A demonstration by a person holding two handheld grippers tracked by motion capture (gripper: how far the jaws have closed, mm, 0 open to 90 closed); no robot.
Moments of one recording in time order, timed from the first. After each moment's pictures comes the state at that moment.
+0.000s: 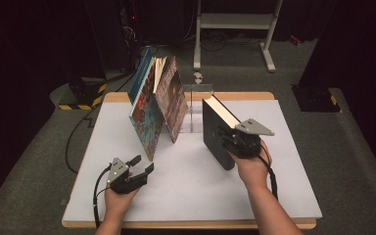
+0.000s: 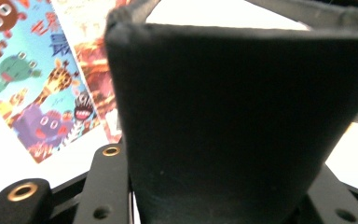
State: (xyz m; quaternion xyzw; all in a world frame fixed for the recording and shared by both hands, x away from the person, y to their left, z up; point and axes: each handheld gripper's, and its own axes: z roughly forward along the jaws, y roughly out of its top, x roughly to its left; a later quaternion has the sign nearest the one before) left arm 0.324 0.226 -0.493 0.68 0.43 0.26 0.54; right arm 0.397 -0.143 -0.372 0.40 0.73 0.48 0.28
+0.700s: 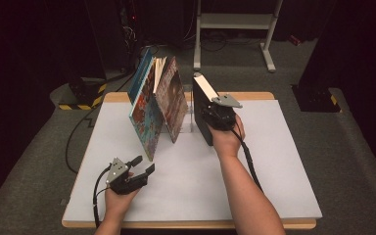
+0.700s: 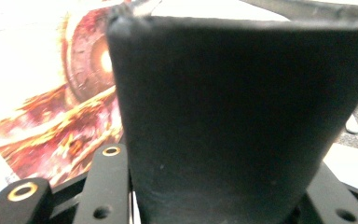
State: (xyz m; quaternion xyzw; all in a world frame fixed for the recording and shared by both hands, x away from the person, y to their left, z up) left arm 0.323 0.226 -0.493 0.68 0.42 0.24 0.55; right arm 0.482 -0.083 -0.375 0.45 0.69 0.47 0.32
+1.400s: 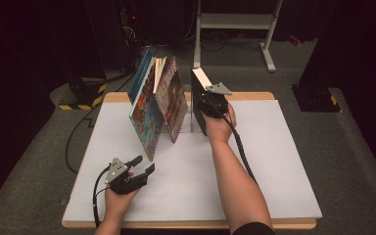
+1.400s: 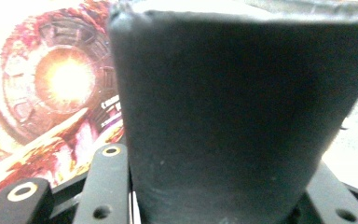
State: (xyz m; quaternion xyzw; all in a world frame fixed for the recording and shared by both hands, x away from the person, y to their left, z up) left arm 0.322 0.227 -0.492 0.67 0.42 0.24 0.56; right arm 0.533 -0.064 -0.384 0.47 0.68 0.46 0.33
